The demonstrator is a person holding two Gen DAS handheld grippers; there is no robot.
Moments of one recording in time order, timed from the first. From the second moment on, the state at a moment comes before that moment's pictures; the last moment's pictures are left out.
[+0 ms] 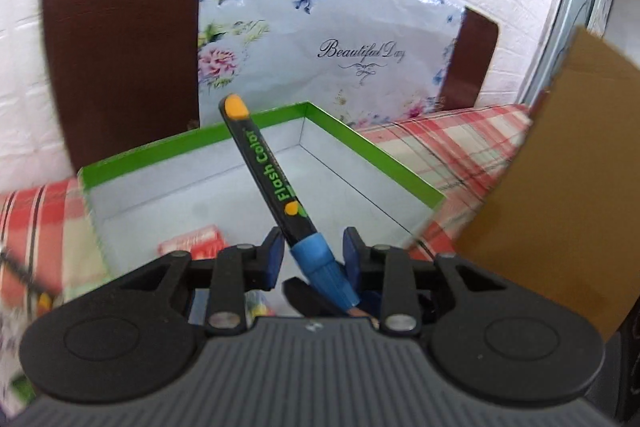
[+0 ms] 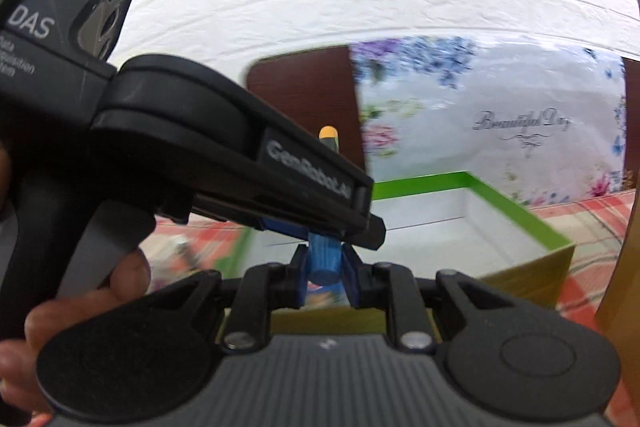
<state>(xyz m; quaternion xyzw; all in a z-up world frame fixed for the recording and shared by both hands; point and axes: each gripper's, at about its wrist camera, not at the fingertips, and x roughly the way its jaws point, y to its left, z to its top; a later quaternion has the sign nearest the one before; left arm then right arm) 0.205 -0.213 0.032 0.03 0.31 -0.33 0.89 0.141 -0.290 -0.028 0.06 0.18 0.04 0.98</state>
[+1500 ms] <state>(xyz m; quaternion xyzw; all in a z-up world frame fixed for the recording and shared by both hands) 0.100 0.088 -0.035 -0.12 0.37 -0.08 0.92 0.149 -0.120 -0.077 -0.03 0.30 0.17 0.94</state>
